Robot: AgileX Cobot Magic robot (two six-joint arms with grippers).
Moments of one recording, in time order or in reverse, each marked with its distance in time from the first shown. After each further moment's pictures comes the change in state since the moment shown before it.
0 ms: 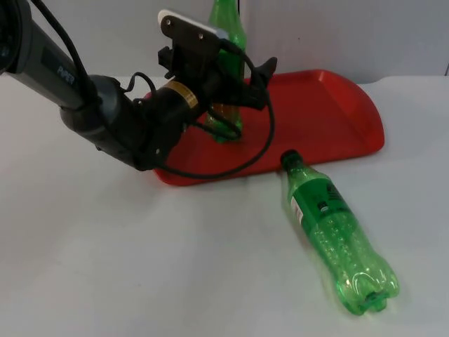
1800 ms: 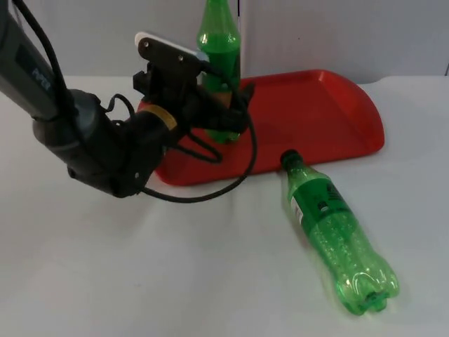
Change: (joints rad) right arm 0.000 0.000 0.000 0.000 0.000 0.000; left arm 0.000 -0.085 0.255 -0.097 -0.072 0.065
